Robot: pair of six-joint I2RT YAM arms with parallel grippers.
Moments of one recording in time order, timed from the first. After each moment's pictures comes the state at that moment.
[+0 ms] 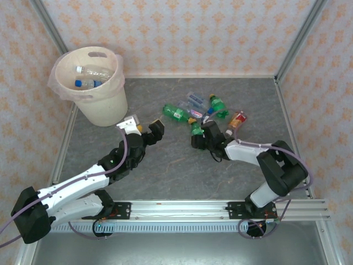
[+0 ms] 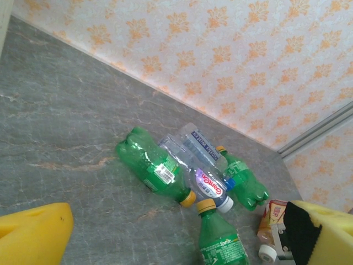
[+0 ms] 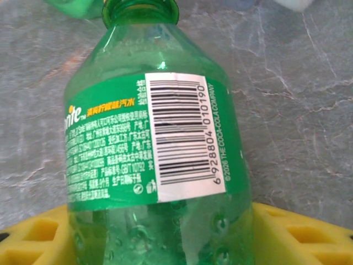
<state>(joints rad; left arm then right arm) -0.75 0.97 0.57 0.12 -0.55 -0.80 0.62 1.53 0.69 0.01 0.08 0.47</state>
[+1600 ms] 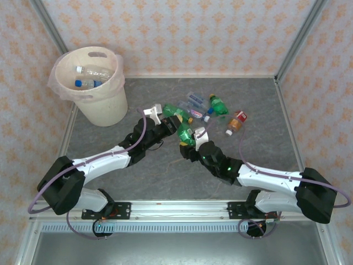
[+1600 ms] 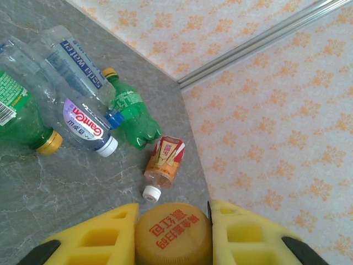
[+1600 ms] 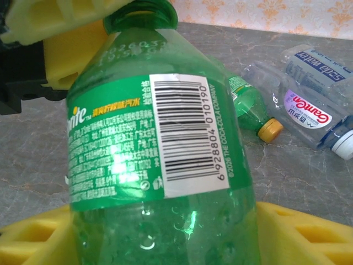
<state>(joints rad) -0.66 1.36 0.71 0.46 0.03 -1.01 0.99 1.14 0.53 0.20 0.40 0.30</state>
